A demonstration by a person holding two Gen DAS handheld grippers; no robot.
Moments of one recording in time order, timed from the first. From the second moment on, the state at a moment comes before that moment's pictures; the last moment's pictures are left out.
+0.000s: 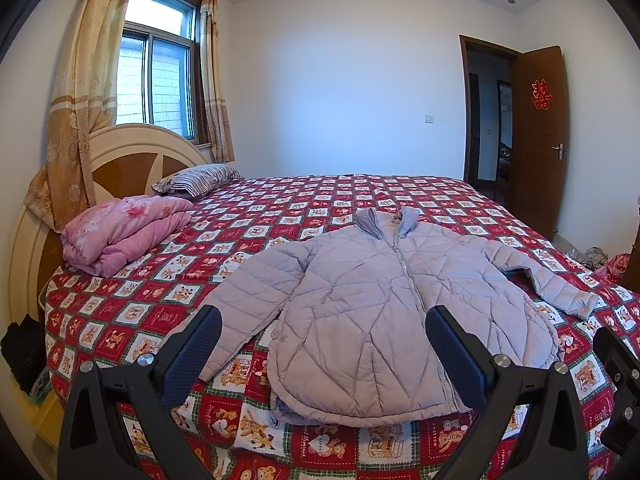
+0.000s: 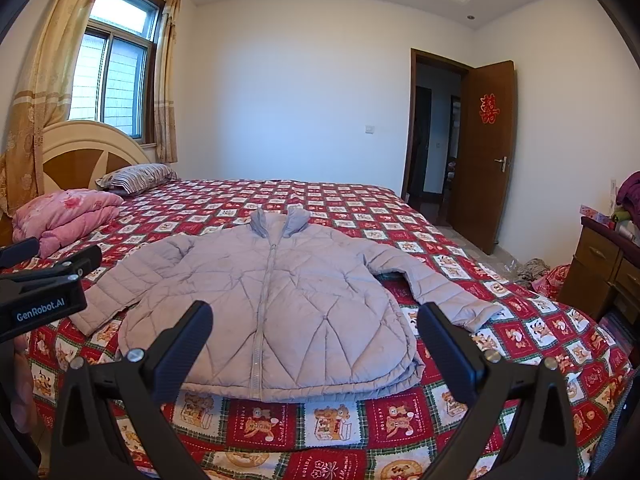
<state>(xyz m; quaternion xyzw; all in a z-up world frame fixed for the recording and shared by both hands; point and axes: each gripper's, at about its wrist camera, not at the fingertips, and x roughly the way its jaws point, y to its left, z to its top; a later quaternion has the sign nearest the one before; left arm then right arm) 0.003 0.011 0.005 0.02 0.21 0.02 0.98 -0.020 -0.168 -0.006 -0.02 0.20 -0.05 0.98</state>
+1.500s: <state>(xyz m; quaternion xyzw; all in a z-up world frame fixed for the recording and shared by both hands) 0.267 -0.022 -0.142 0.11 0.31 0.10 0.94 0.174 -0.483 -0.152 0.14 0.39 -0.27 0.87</state>
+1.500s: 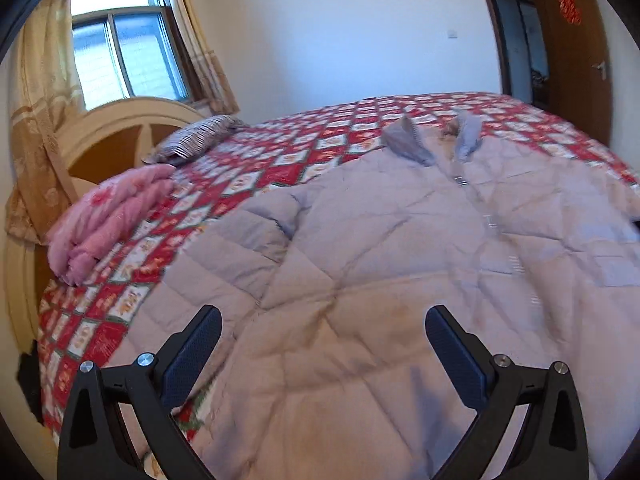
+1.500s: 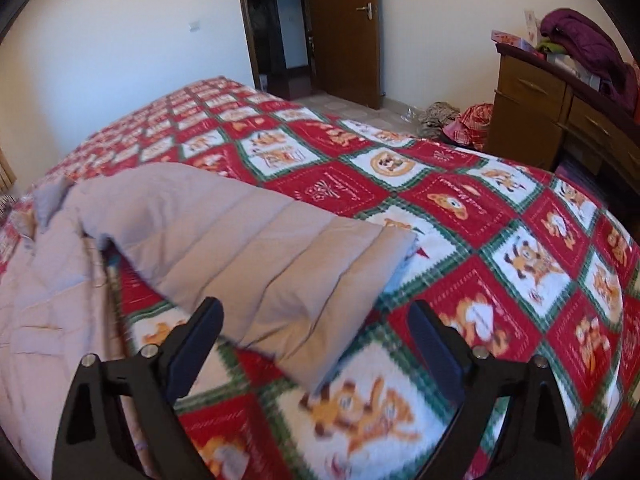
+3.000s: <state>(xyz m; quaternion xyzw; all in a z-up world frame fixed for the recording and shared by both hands) 0.336 0.039 -0.126 0.07 0.32 0.13 0.94 0.276 -0.301 -0.074 -0.06 0.28 -0.14 0.95</state>
